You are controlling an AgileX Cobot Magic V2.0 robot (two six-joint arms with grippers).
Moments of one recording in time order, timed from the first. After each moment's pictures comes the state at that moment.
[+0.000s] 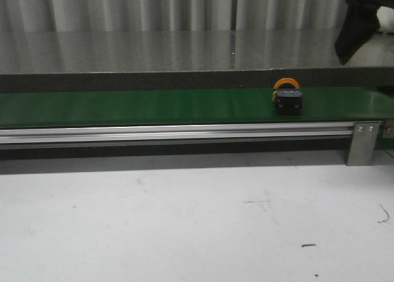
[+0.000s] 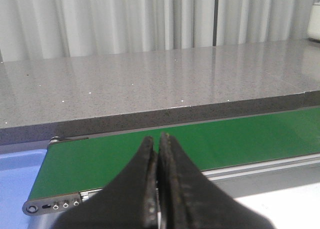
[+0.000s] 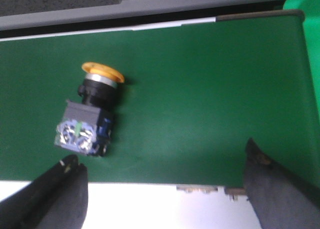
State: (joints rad) left arm -0.08 0.00 -0.31 -0.17 0.41 0.21; right arm 0.05 1.50 -1.11 0.28 0.49 -0.07
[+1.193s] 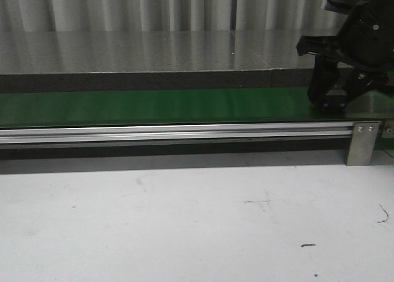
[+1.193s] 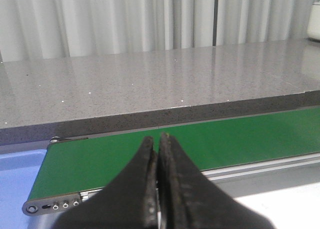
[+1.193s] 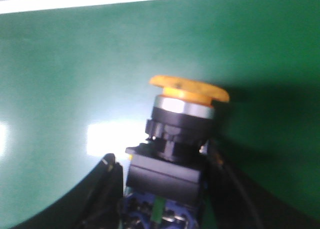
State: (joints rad) left arm -0.08 0.00 -0.31 -0.17 0.41 0.21; right arm 0.08 1.82 -1.32 0.30 0.58 -0.07
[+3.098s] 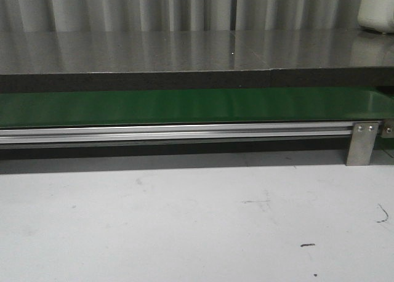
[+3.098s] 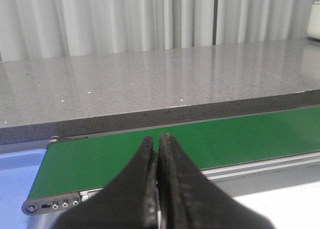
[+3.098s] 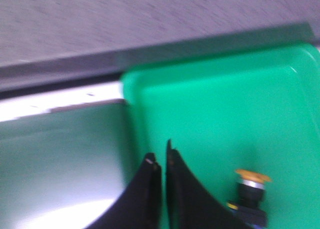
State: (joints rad) left arm -0.08 0.00 -0.31 -0.17 0.42 0.21; right arm -0.19 1.66 -1.45 0.09 0.63 -0.07
